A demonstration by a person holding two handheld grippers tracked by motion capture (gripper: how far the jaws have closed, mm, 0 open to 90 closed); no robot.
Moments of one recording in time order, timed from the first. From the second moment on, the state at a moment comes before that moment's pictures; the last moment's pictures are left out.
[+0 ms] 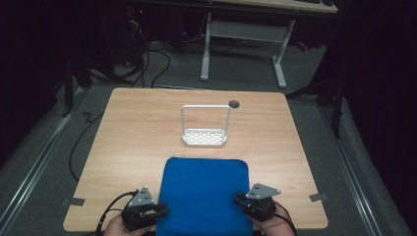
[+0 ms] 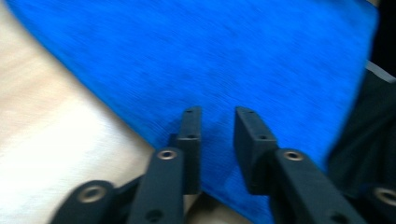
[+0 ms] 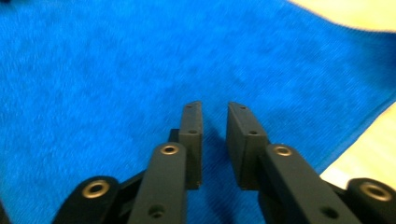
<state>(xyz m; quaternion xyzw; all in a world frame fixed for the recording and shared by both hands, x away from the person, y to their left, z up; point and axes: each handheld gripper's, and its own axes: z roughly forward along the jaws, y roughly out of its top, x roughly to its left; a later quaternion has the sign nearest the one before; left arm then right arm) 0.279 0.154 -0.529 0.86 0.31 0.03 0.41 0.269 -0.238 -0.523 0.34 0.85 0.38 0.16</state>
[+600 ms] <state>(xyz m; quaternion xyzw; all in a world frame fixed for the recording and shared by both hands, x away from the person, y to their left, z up) 0.390 0.147 -0.520 0.78 0.44 0.12 0.42 0.271 -0.260 -0.525 0.37 0.81 0.41 0.18</state>
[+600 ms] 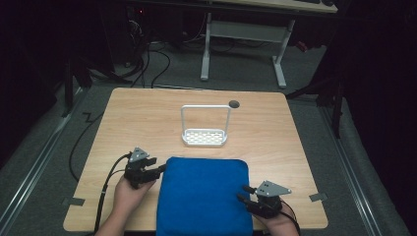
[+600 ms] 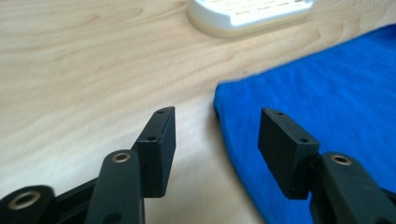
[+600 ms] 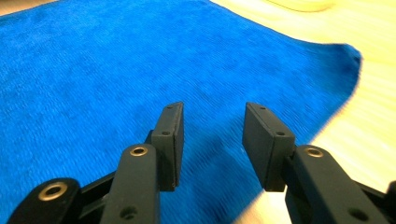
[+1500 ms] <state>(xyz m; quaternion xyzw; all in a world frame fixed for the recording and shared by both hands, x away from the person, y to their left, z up) 0.409 0.127 -0.536 0.81 0.40 0.11 0.41 0.315 -0.256 -0.513 0.44 0.77 0.38 0.27</state>
